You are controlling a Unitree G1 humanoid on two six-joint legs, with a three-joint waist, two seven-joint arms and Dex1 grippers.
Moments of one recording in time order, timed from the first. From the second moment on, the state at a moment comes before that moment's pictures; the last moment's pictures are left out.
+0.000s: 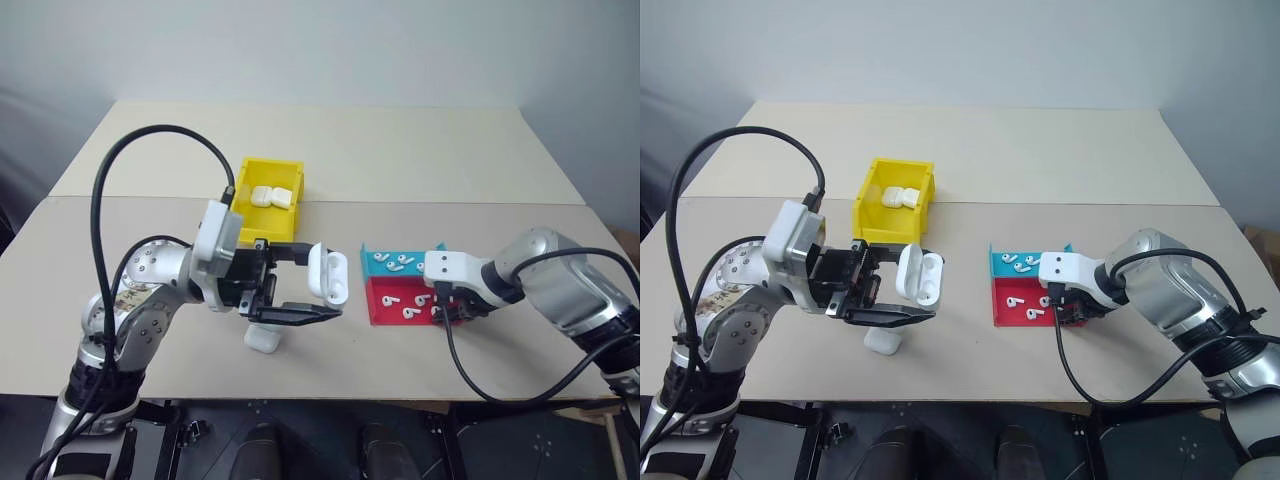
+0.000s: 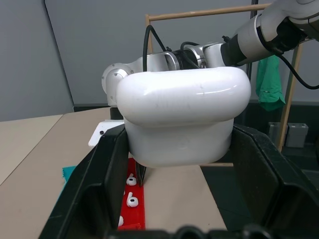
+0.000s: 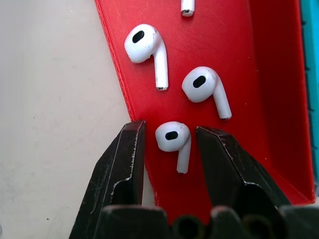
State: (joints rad) left arm -0.48 0.63 -0.01 -0.41 -0.79 0.44 -1.21; right arm -0.72 -1.01 0.54 -0.09 -0.04 0.73 1.32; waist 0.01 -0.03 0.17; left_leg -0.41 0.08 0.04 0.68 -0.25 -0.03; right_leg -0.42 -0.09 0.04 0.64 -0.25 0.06
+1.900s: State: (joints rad) left arm -0.71 0.47 -0.09 -0.19 -0.75 0.49 -1.22; right arm -0.70 -0.43 -0.36 -0.67 1.00 1.18 0.62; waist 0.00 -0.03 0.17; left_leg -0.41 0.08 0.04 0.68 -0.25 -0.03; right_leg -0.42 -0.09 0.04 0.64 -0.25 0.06
